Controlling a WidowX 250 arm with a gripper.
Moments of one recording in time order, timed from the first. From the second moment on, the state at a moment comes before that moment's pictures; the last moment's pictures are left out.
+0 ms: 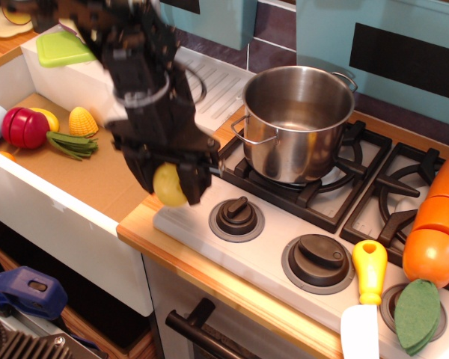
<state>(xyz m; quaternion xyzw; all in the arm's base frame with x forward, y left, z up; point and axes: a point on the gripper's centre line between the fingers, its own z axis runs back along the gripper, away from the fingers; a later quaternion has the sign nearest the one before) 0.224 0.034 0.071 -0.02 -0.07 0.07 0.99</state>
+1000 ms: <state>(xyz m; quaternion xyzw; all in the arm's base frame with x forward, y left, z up) 0.329 -0.008 0.143 0.02 -0.14 0.01 0.99</state>
